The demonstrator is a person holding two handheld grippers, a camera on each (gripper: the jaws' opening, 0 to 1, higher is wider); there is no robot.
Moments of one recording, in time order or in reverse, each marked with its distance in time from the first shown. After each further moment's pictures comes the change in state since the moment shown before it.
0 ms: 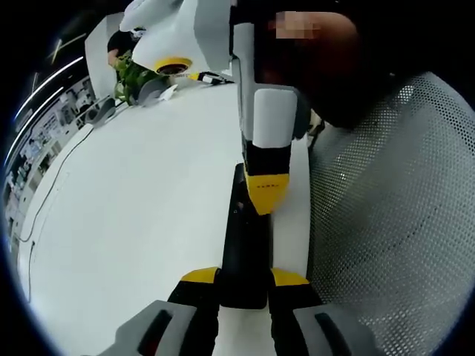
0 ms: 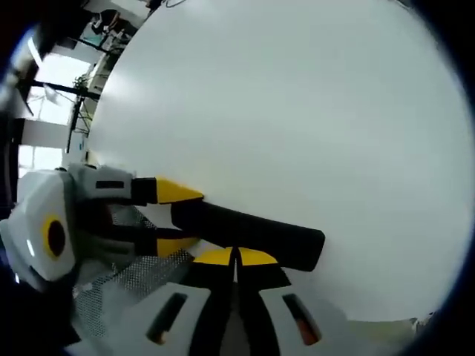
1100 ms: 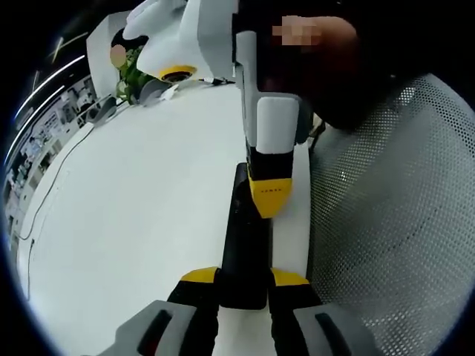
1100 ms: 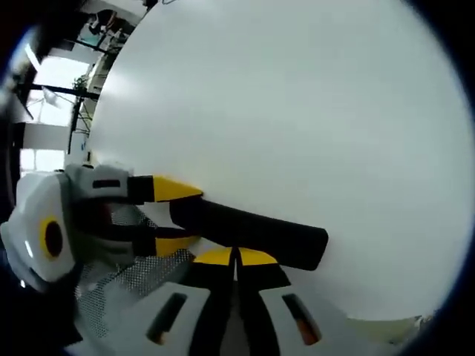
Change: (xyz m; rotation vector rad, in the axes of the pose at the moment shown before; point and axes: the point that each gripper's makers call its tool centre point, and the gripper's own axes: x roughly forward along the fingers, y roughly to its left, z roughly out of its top) left arm 0.000 0.000 0.000 -0.008 -0.003 0.001; right arm 0.001 0.000 0.000 0.030 0.006 0.027
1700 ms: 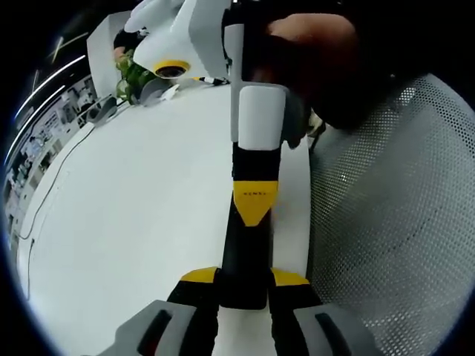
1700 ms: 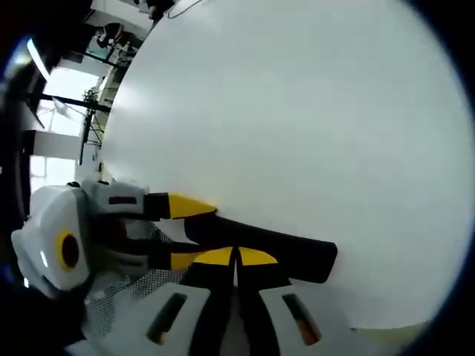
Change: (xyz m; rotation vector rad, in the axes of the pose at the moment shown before) left arm 0.000 0.000 0.000 -0.005 0.000 0.003; right arm 0.000 0.012 0.016 -0.004 -0.081 0.064
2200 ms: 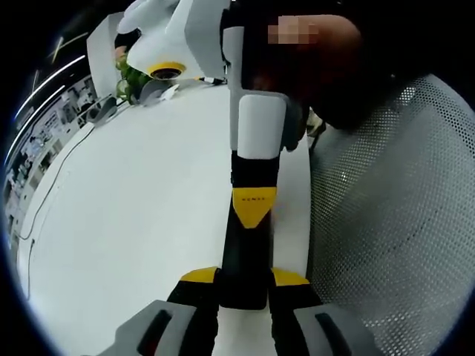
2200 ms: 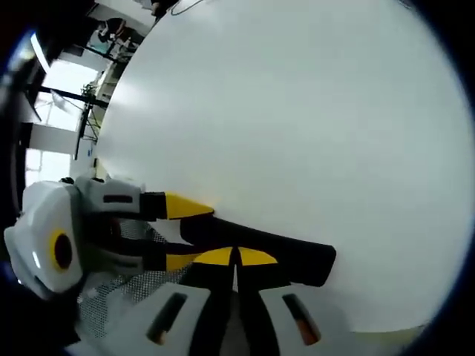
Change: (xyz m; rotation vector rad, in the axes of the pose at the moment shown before) left arm 0.000 -0.001 0.000 0.004 0.003 -0.001; right arm 0.002 -0.001 -0.001 -0.056 0.000 -0.057
